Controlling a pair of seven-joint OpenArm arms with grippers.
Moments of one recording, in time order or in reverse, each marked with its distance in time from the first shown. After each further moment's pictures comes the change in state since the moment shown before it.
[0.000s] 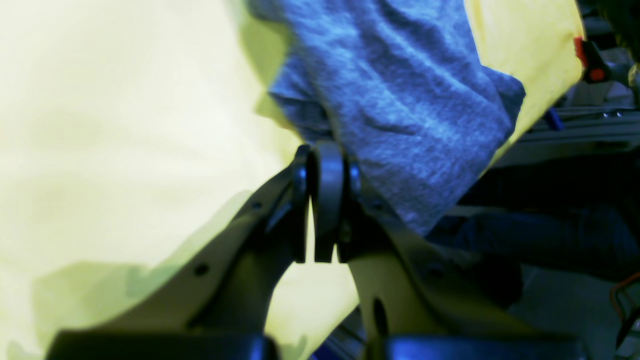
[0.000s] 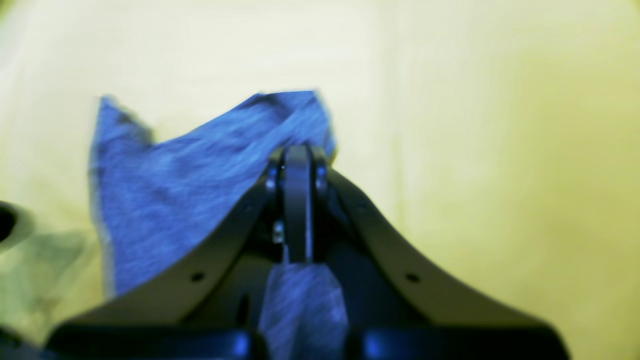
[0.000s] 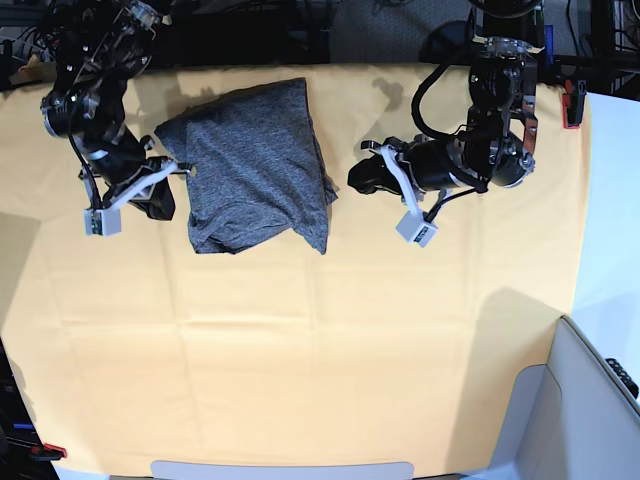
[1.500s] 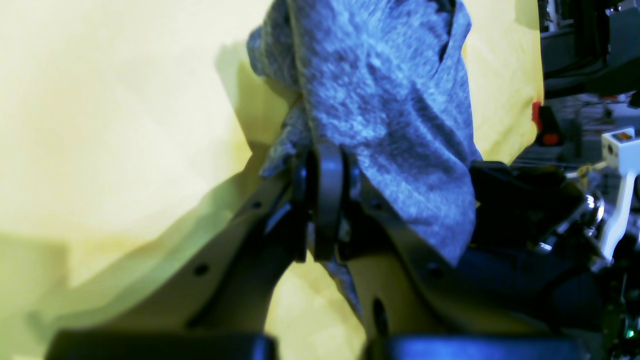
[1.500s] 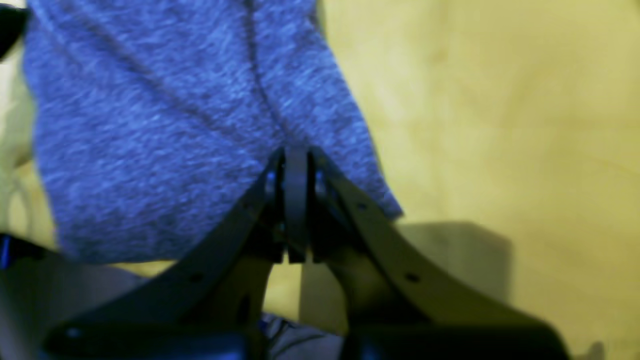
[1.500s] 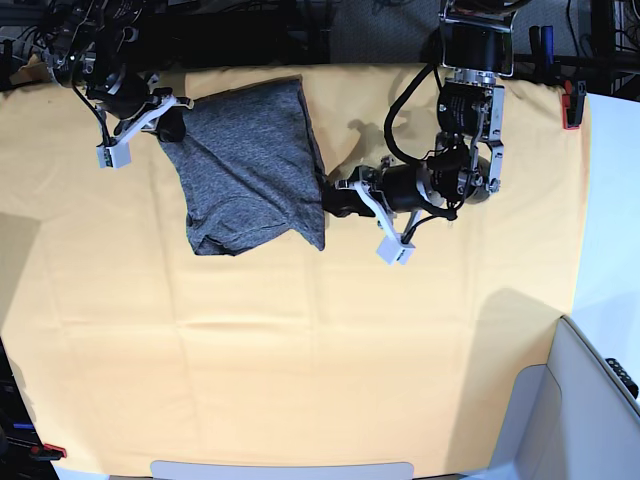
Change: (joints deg) left arm -6.8 7.3 -0.2 -13.1 0.6 0.3 -5.2; right arm -12.4 4.8 0.0 -7.6 3.3 0.1 0.8
